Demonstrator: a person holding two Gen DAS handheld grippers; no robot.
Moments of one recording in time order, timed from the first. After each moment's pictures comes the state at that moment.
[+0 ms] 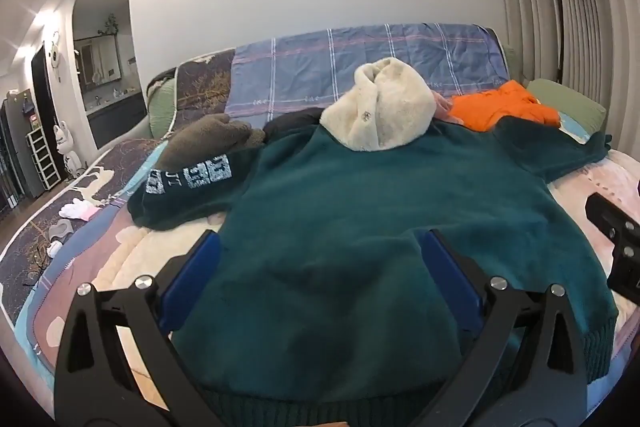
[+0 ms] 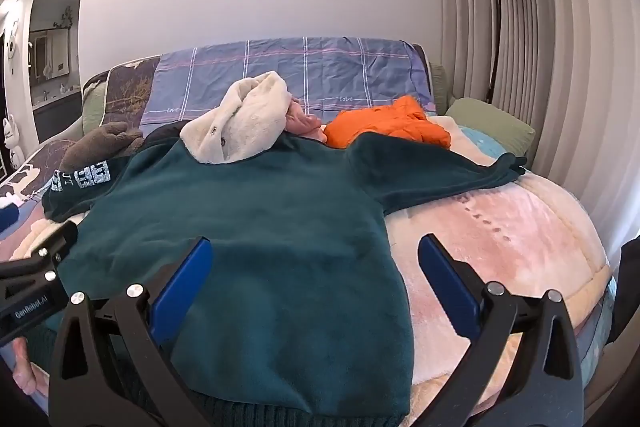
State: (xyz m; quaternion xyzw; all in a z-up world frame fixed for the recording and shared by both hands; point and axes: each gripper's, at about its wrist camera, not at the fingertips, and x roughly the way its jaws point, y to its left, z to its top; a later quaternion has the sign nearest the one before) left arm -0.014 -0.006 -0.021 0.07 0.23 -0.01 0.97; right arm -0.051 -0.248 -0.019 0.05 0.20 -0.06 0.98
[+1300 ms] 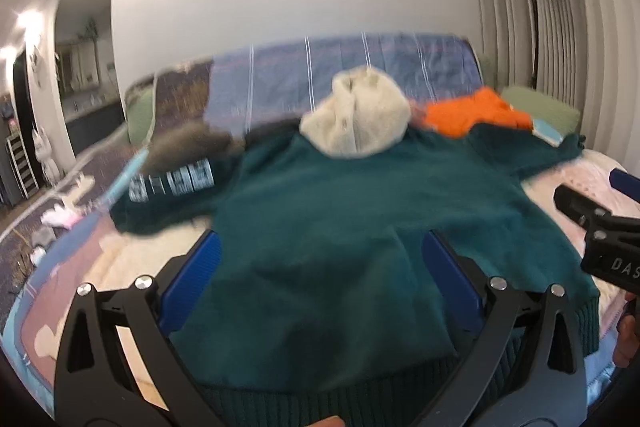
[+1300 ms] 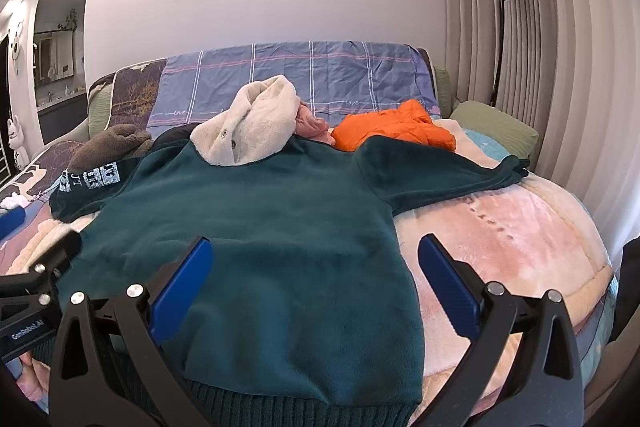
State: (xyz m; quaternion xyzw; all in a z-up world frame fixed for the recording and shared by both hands) left arm -0.028 0.006 -0.013 0.06 0.23 -0.06 0.97; right arm -0.063 -0.238 -0.011 0.04 0.18 -0.05 0.98
